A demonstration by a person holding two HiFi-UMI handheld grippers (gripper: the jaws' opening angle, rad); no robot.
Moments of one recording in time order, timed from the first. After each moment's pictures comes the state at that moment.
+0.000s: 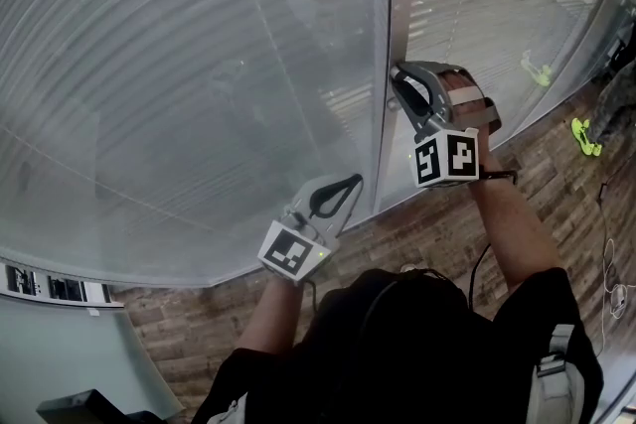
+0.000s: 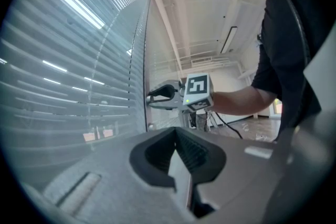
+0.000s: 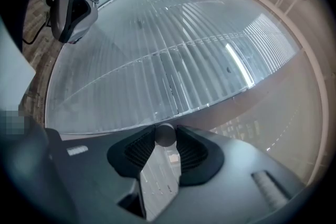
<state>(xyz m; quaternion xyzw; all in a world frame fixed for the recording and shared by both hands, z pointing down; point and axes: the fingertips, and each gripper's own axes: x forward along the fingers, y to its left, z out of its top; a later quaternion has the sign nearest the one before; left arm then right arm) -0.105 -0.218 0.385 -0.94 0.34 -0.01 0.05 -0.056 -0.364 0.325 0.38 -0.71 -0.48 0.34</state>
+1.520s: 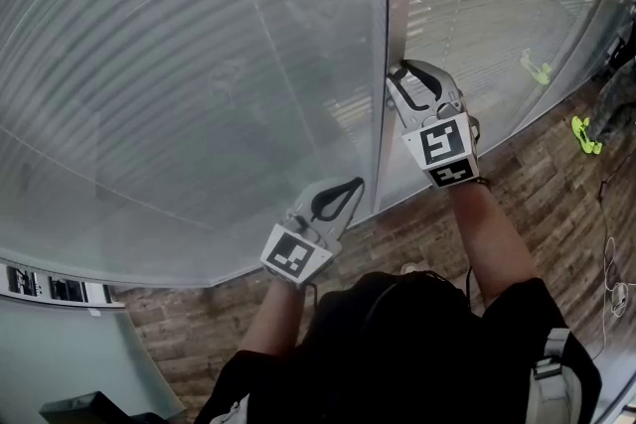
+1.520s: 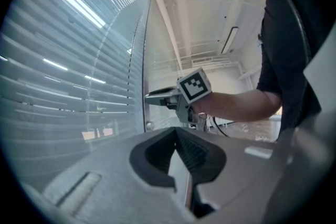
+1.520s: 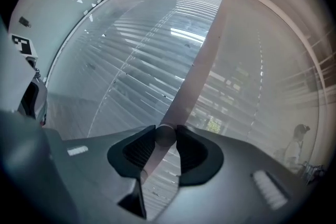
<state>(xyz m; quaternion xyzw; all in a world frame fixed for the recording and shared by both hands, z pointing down) -0.102 -0.214 0.390 -0.94 0.34 -0.01 0.04 -0.048 -0.372 0.313 0.47 -0.84 -0.20 0.15</state>
